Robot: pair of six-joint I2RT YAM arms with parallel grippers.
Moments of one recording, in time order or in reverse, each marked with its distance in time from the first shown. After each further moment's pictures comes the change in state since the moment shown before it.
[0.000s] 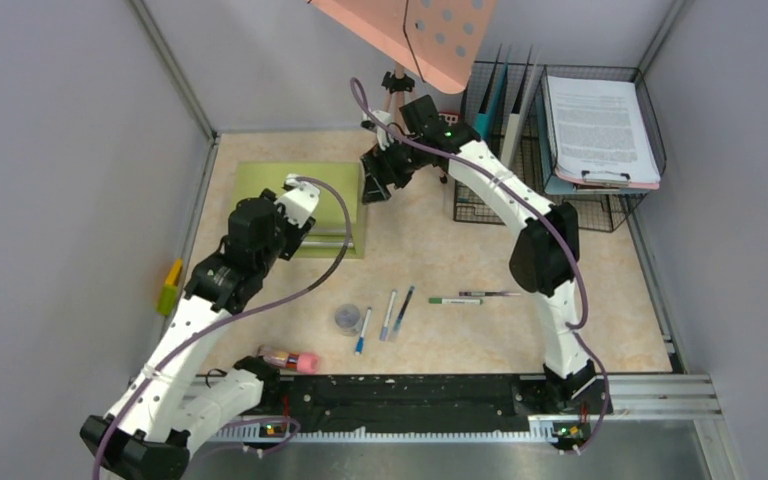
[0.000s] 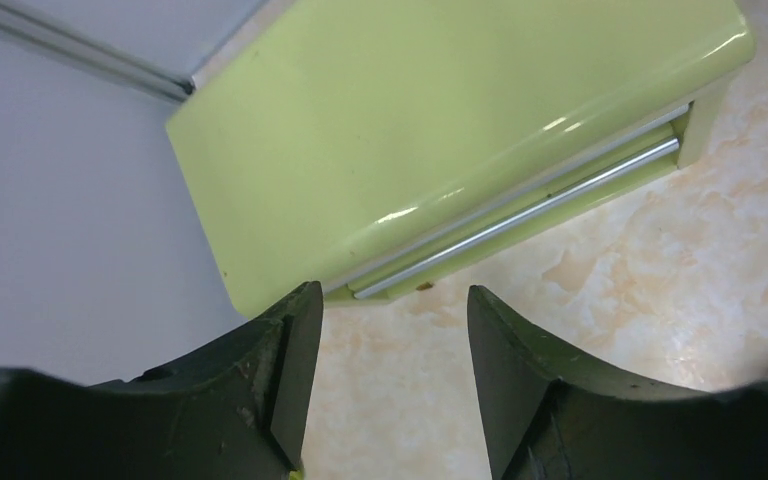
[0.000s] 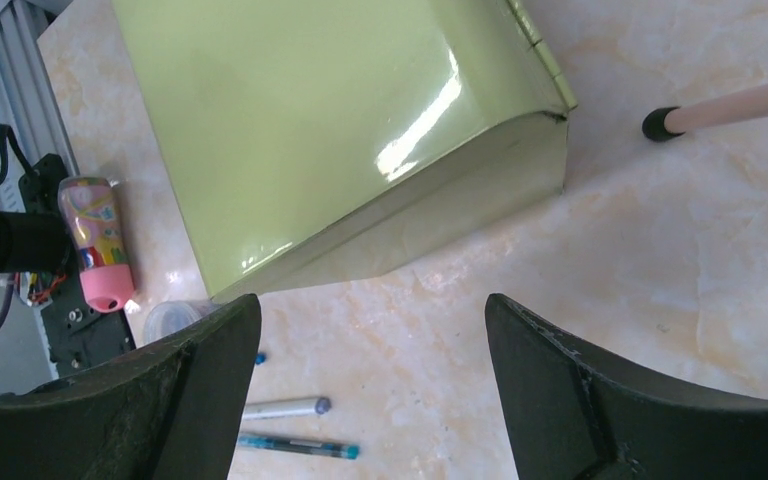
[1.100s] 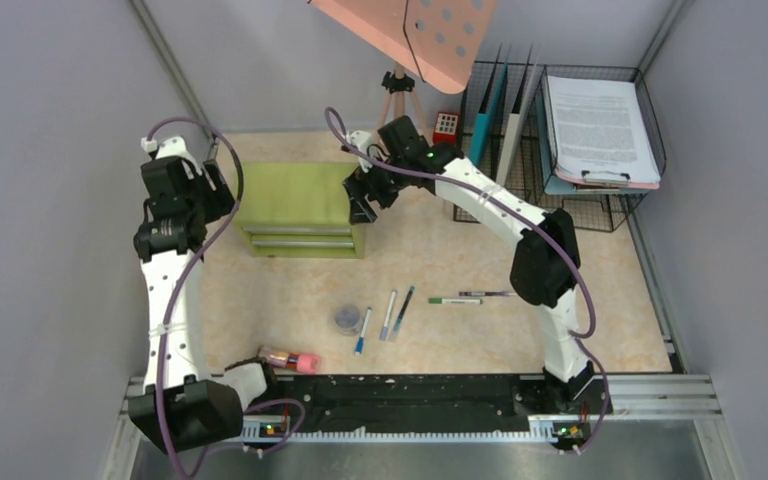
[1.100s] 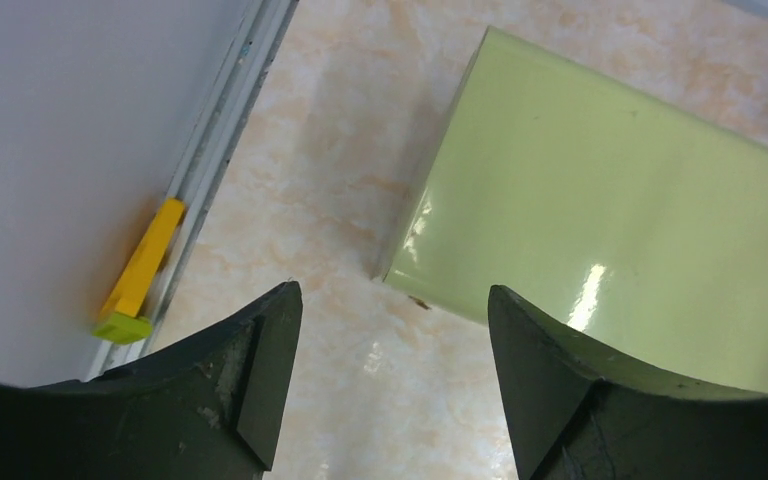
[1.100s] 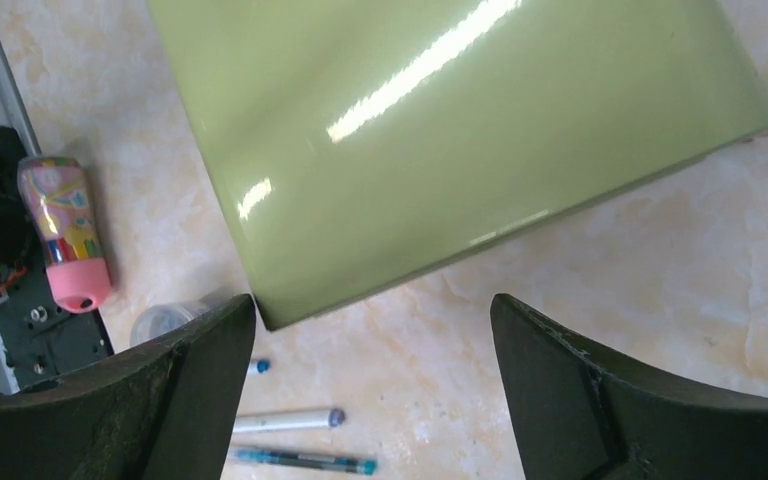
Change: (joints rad) left arm 0.667 0.227 0.279 -0.135 0.245 -0.597; right arm 0.116 -0.093 -0.185 0.088 0.135 -0.016
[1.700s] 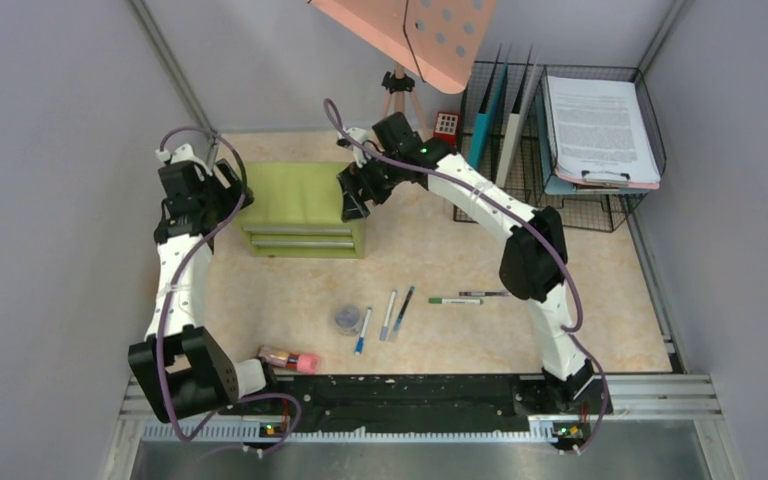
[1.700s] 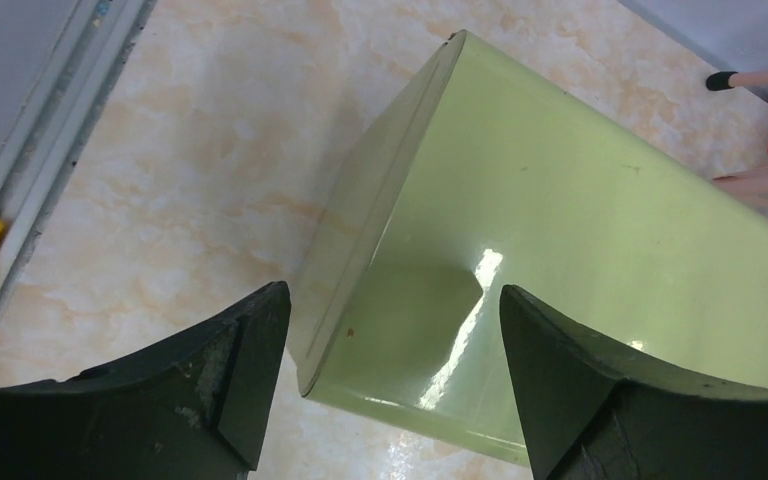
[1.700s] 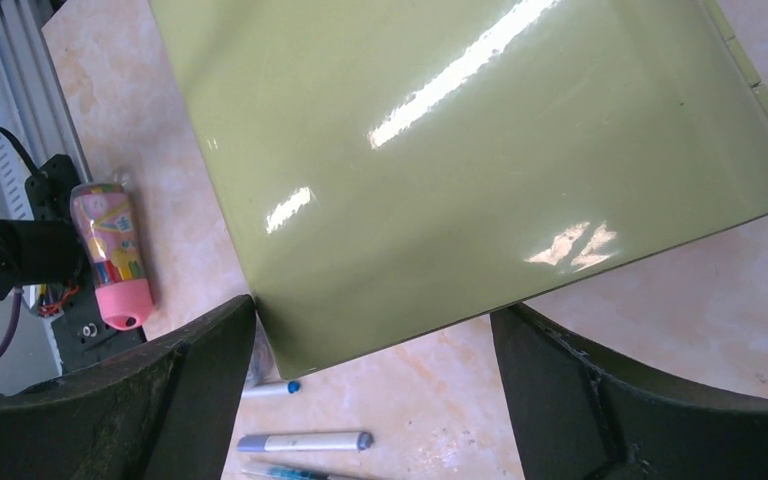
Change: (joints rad) left arm 0.042 0.145 -0.164 0.308 0.170 -0.187; right arm -0.001 0.100 0.140 -0.034 -0.064 0.079
